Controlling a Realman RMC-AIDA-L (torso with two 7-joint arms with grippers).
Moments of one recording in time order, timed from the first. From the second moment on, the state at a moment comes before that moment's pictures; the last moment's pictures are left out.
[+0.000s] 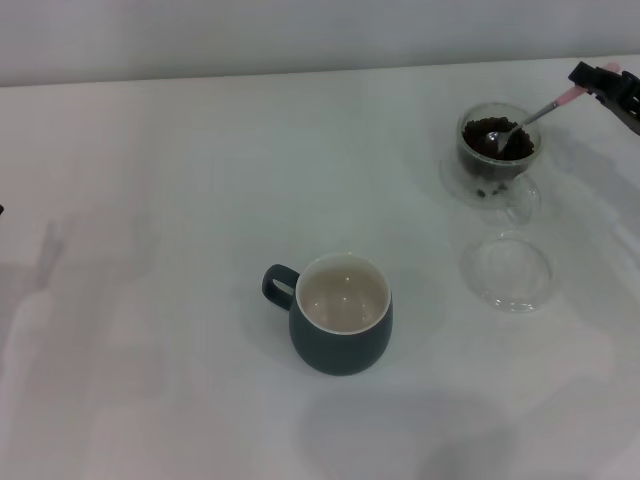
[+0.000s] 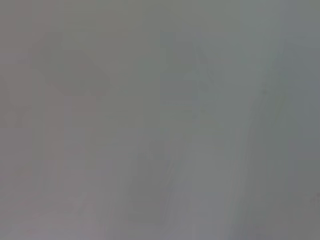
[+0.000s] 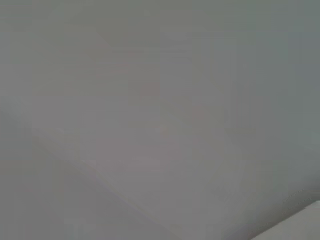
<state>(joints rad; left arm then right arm) -0.29 -2.08 -0.94 -0.16 -0.66 -1.27 2.83 0.40 1.99 -0.68 -0.43 1.74 1.03 -1.36</state>
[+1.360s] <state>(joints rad) -0.35 -2.07 -0.99 -0.13 -0.66 -1.28 2.83 0.43 1.92 -0.69 -0.50 1.55 0.94 -0.86</state>
